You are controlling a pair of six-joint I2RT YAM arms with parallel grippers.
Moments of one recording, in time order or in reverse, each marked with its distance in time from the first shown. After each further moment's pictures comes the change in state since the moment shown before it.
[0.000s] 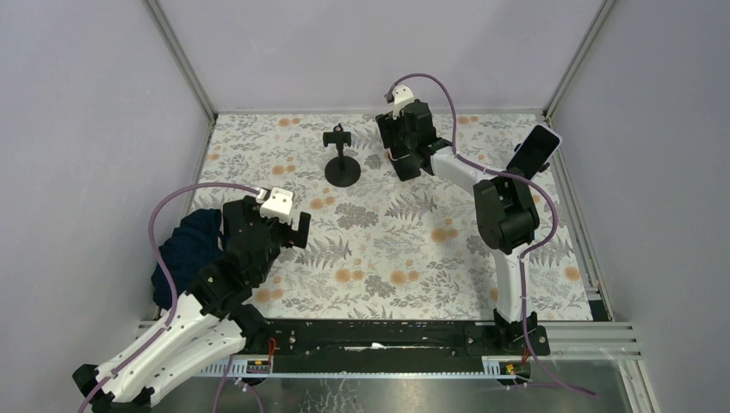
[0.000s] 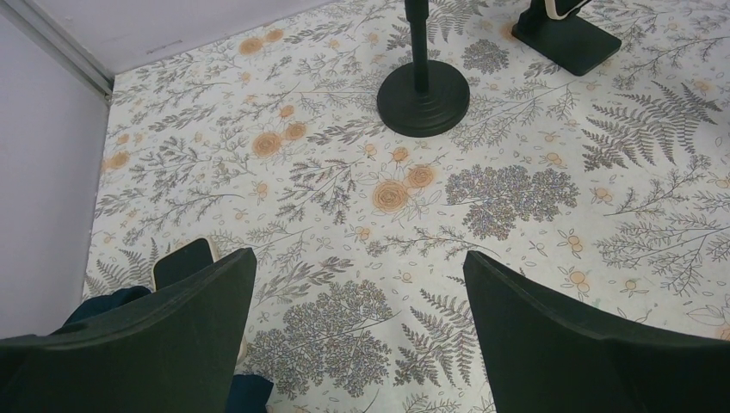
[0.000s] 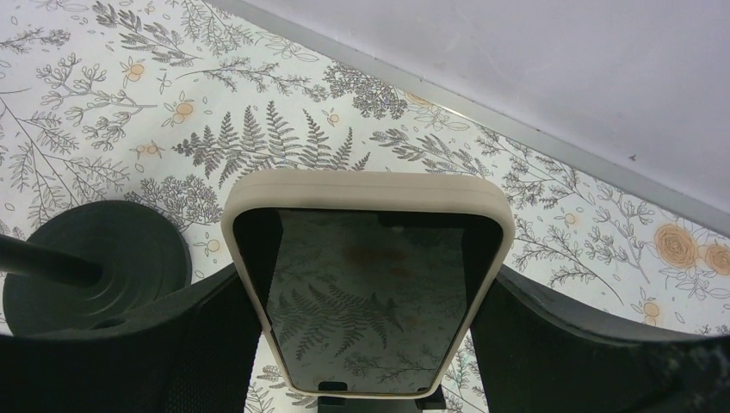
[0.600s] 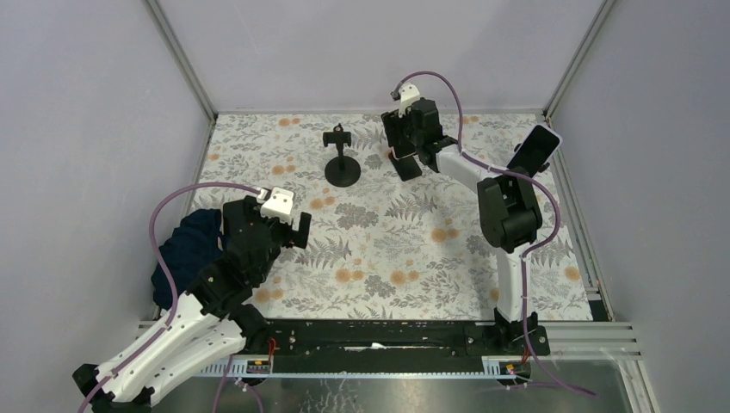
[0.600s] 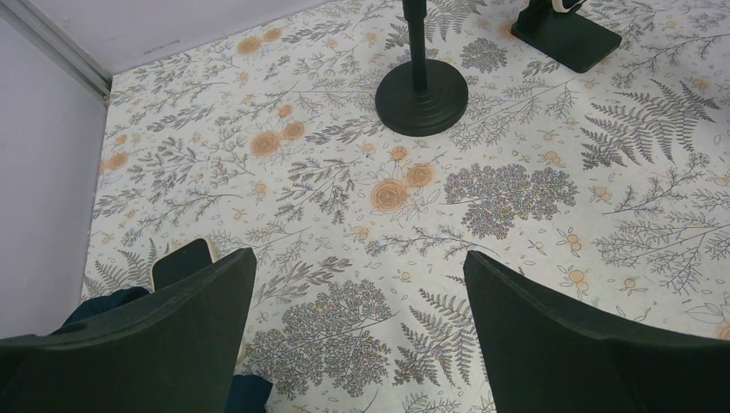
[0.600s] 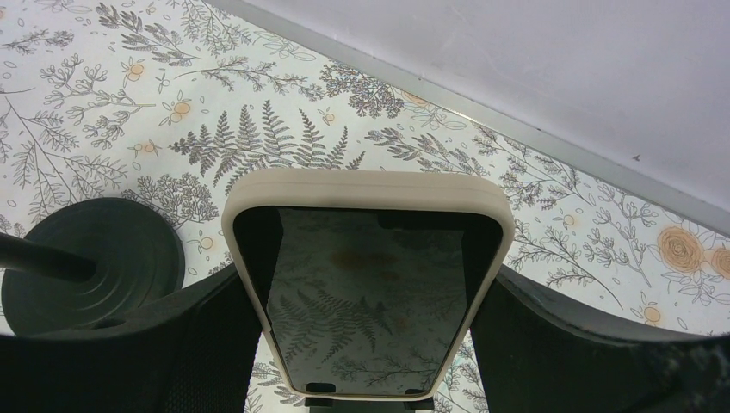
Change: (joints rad) left arm 0.000 0.005 0.000 0.000 0.005 0.001; right arm -0.037 0.000 -0.003 -0.010 -0.056 0.008
